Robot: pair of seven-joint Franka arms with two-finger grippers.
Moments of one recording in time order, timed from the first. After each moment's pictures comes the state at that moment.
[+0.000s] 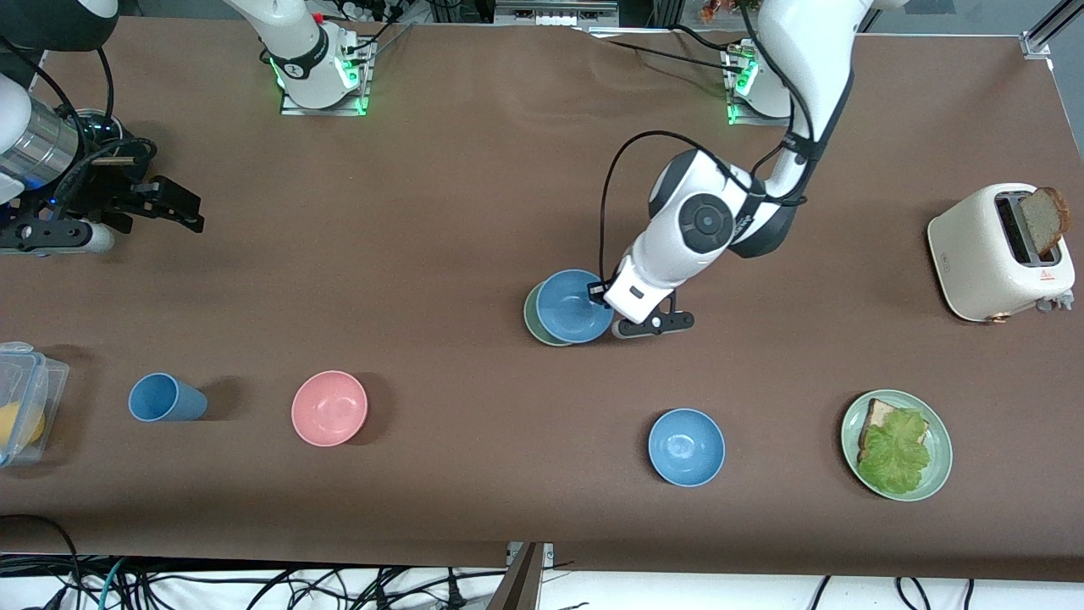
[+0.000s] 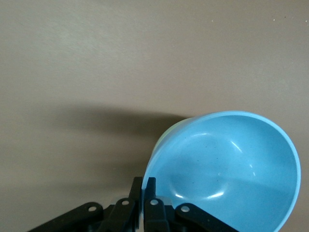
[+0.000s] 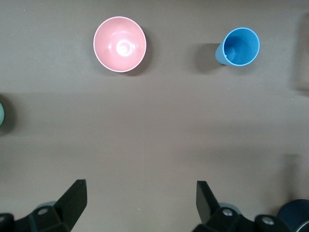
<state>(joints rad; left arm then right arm) -0.49 0.55 -0.09 -1.70 -0.24 2.31 -0.62 0.15 0.06 -0.07 -1.59 0.02 1.62 0.07</state>
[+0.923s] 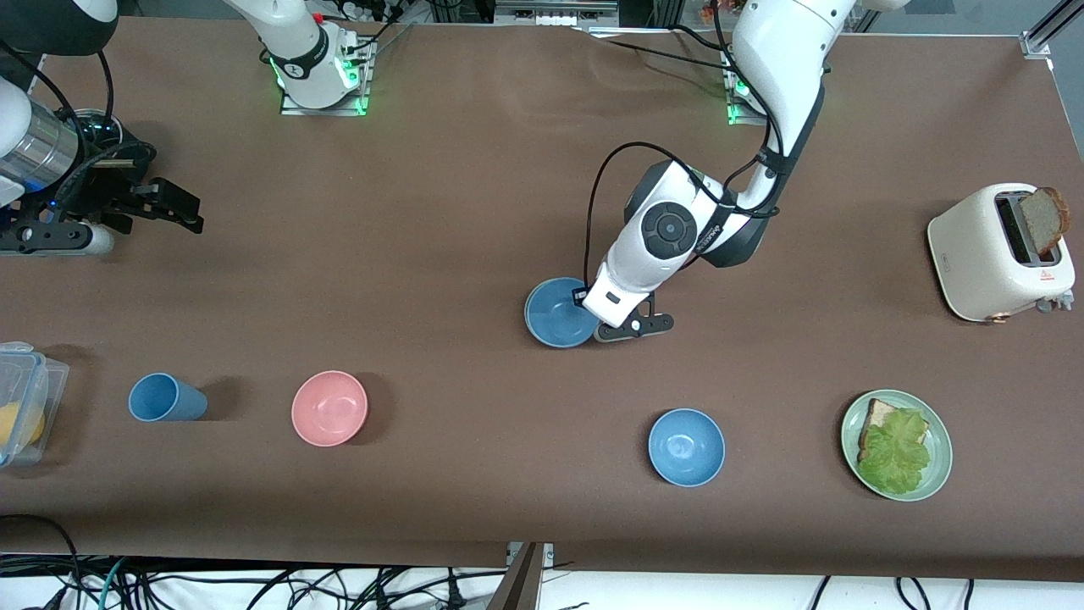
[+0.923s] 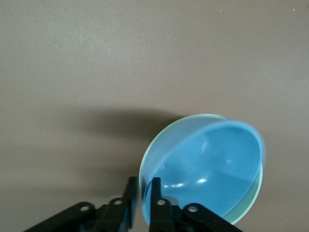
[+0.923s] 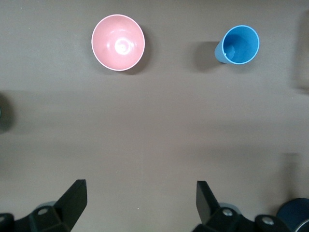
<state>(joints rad) -0.53 0.61 -0.07 -1.66 -0.20 2.31 -0.68 0.14 0.07 -0.07 -1.59 0.02 1.62 0.07</state>
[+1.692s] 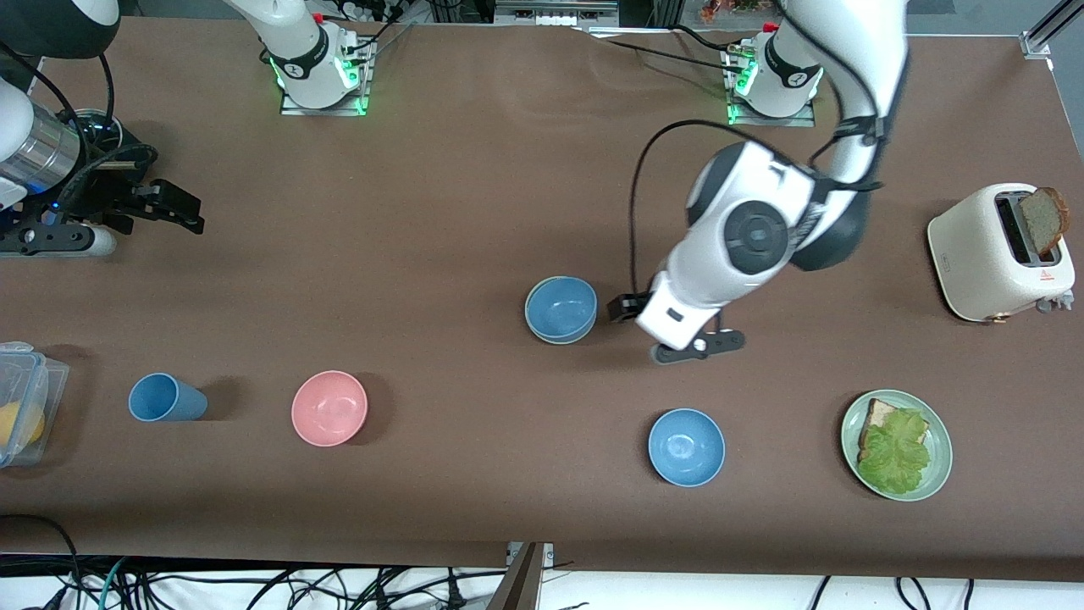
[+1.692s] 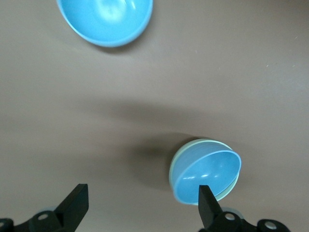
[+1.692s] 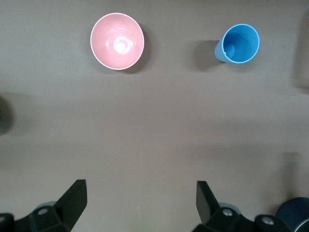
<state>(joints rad) -0.44 0.52 0.02 -1.37 -0.20 1.86 -0.56 0.14 0.07 -0.07 -1.59 0.02 1.62 0.07</state>
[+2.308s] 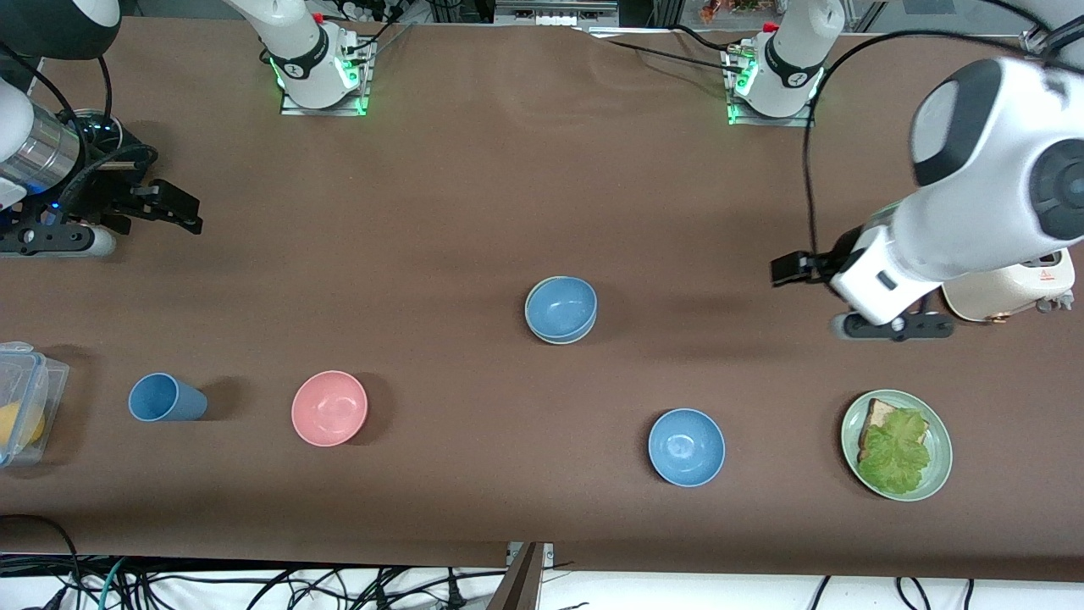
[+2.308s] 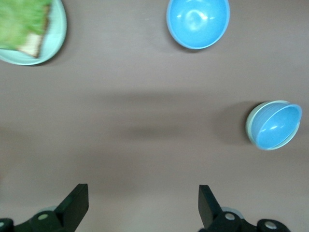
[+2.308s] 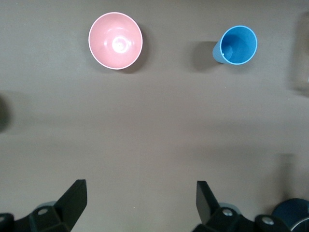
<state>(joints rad) -0.20 0.35 0.03 -1.28 -0.10 1.45 -0.19 0.14 0.07 -0.07 -1.59 0.01 1.62 0.04</state>
